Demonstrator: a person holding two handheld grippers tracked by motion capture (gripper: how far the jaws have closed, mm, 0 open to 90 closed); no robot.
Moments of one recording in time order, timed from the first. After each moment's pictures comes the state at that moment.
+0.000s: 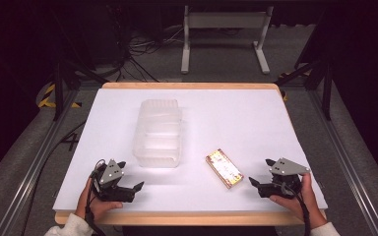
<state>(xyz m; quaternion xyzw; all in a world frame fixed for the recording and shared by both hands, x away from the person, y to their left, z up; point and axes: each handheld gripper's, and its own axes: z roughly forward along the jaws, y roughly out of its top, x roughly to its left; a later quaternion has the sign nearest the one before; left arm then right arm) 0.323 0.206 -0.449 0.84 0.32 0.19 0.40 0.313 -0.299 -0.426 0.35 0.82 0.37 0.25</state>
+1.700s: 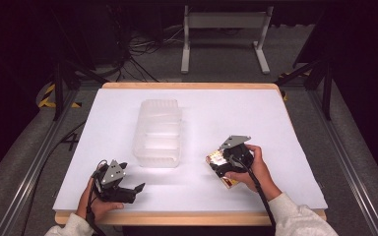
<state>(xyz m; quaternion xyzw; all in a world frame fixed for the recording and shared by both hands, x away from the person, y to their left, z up) 0.323 0.203 -0.451 0.84 0.32 0.18 0.40 0.384 -0.187 -0.414 0.34 0.87 0.31 0.18</state>
